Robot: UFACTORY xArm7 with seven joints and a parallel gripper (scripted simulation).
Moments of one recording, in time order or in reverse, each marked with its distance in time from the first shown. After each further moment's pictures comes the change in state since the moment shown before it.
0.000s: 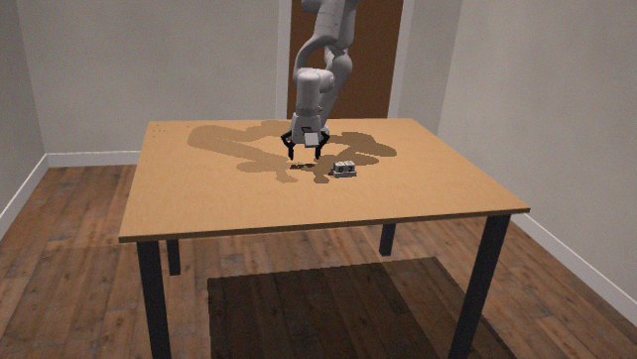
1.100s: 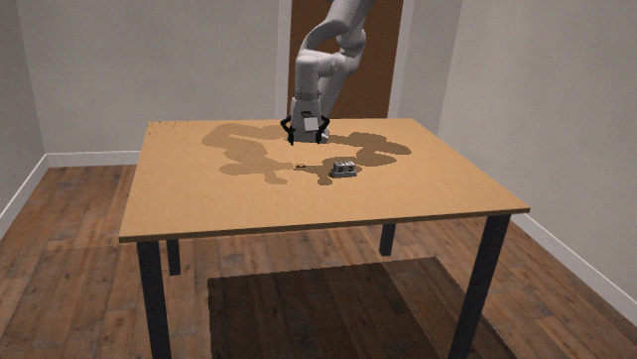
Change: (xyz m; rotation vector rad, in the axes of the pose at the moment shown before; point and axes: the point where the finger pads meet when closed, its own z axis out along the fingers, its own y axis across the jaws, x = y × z) arm 0.001 0.002 -0.056 0.036 -0.037 0.001
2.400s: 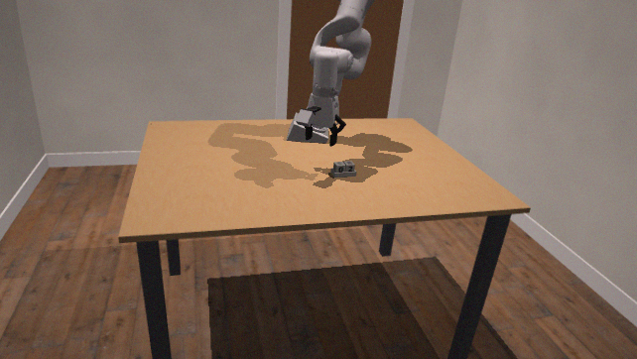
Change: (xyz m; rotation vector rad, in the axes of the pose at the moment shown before) arm 0.046 -0.044 -0.023 -0.013 0.056 0.771
